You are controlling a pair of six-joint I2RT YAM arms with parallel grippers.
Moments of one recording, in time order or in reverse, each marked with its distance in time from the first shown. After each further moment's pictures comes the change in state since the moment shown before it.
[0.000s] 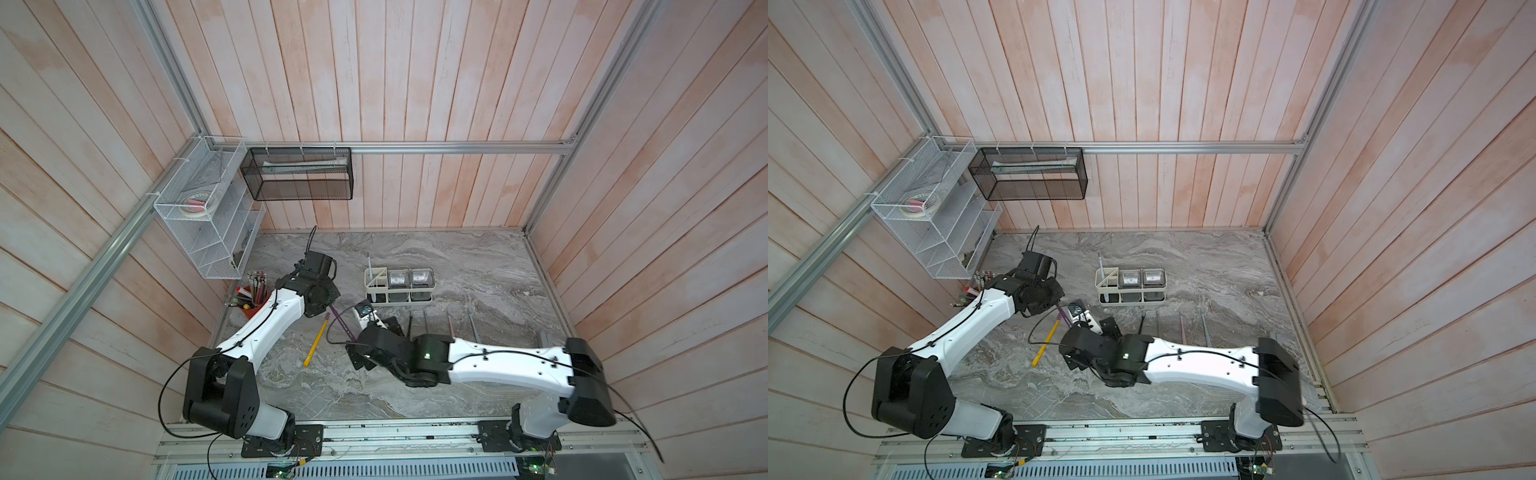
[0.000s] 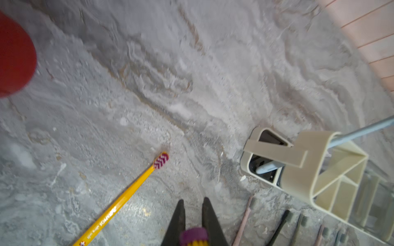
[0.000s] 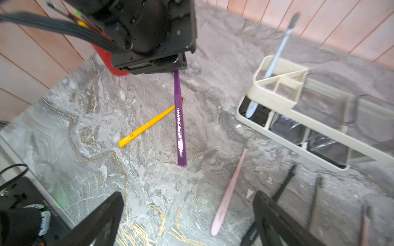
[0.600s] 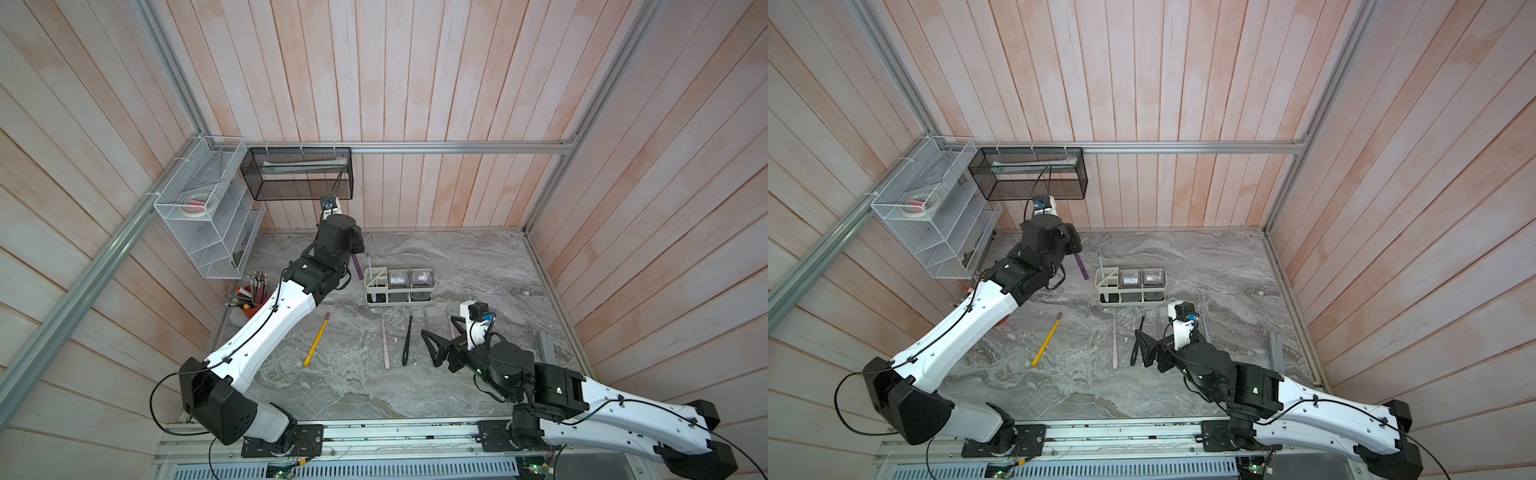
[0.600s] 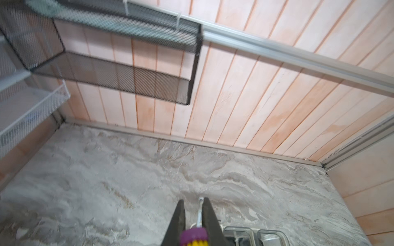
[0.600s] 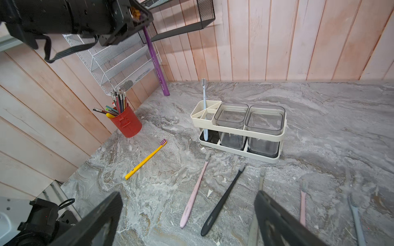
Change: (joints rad) left arm -0.286 -0.009 0.302 0.399 -0.399 0.456; right arm -0.082 -0.791 -0.542 0.153 0.032 -0.007
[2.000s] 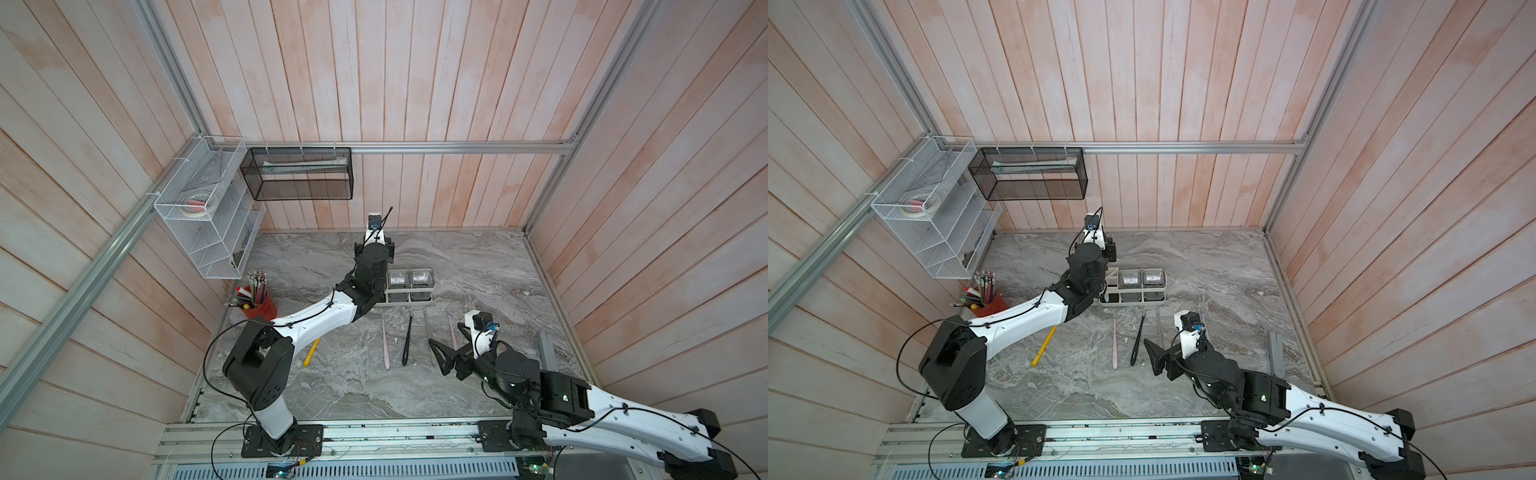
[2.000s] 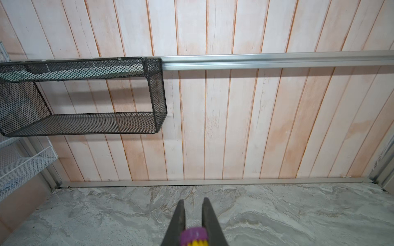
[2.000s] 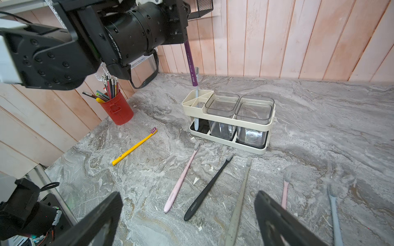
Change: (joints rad) left arm -0.106 0.246 -0.256 0.800 -0.190 0.354; right arm -0.006 -0.112 -0.109 -0.019 -0.011 -0.057
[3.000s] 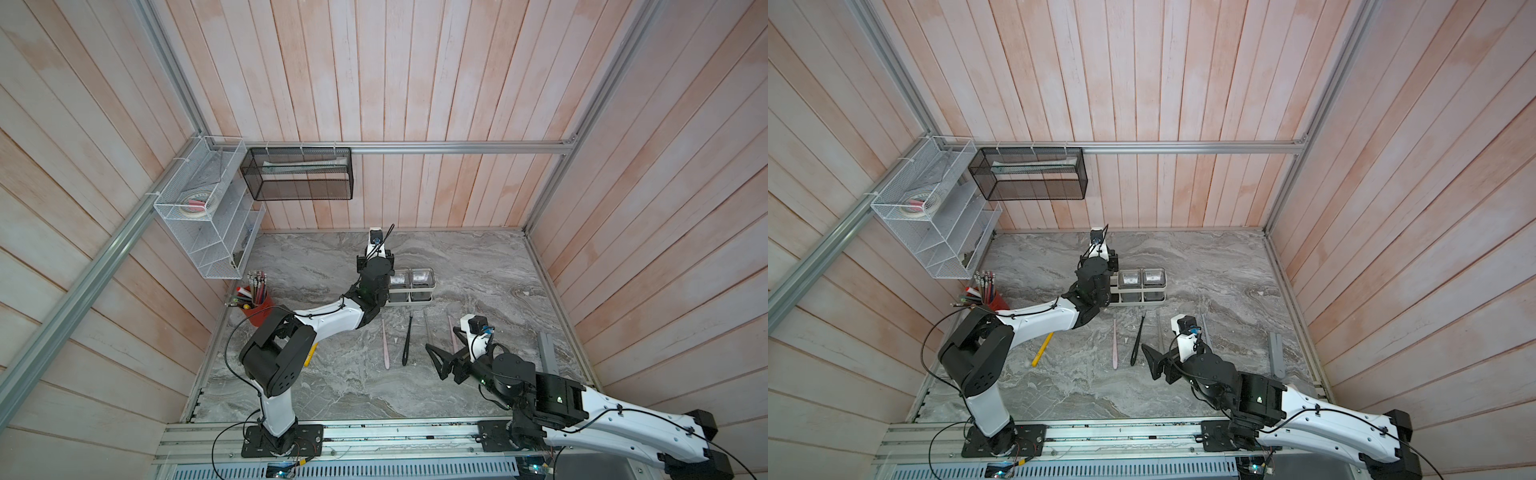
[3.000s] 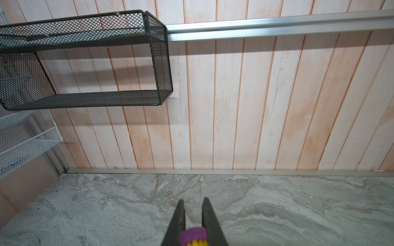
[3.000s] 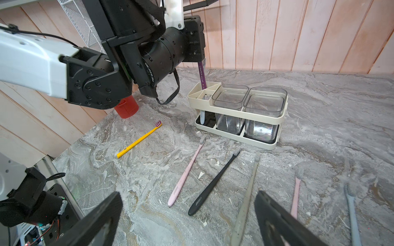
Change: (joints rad) left arm 0.000 0.109 -0.098 0.199 -0.061 0.016; right arm -0.008 -0.006 -0.054 0.045 -0.054 0.005
